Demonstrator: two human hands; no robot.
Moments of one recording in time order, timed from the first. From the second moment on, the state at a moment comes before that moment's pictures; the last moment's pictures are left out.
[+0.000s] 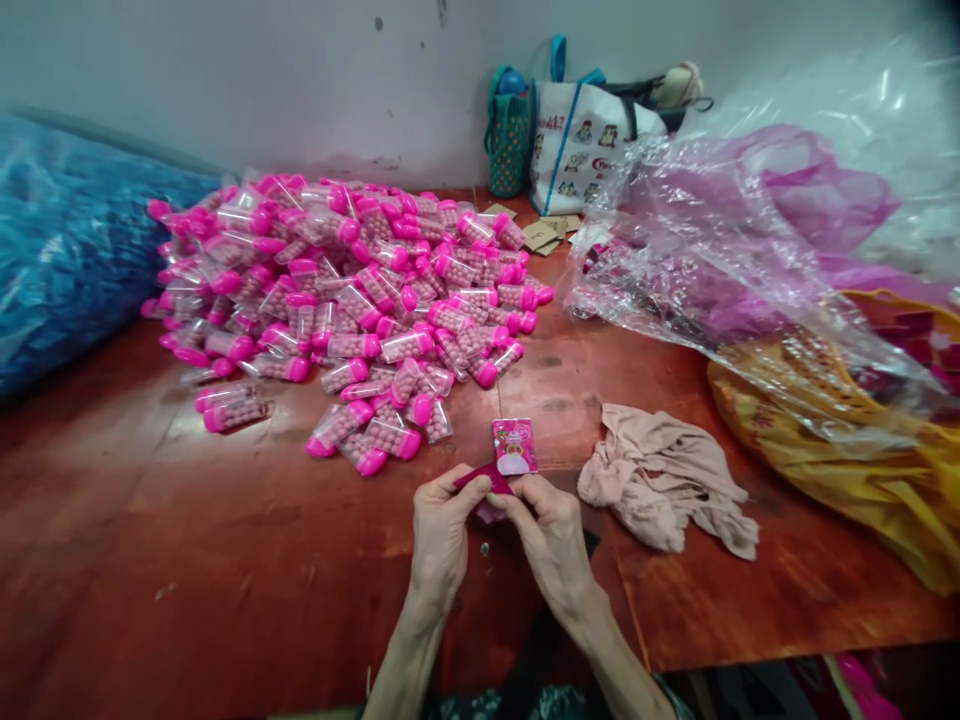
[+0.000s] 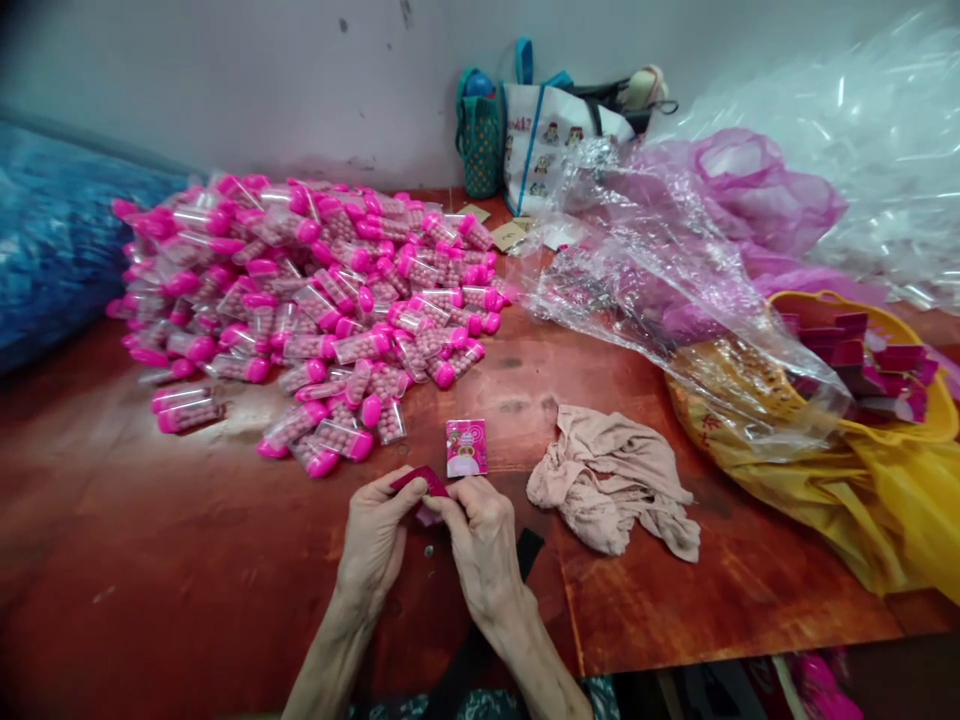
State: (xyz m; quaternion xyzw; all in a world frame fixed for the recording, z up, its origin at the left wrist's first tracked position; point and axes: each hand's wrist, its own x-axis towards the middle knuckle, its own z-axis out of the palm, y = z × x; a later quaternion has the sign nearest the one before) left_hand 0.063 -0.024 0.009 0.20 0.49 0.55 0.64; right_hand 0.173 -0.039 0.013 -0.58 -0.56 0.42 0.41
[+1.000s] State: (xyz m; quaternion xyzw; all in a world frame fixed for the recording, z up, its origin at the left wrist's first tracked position) left_hand 0.044 -0.027 0.013 0.31 0.58 0.55 0.52; right_hand 0.170 -0.032 0.015 -0.56 -0.64 0.39 0.35
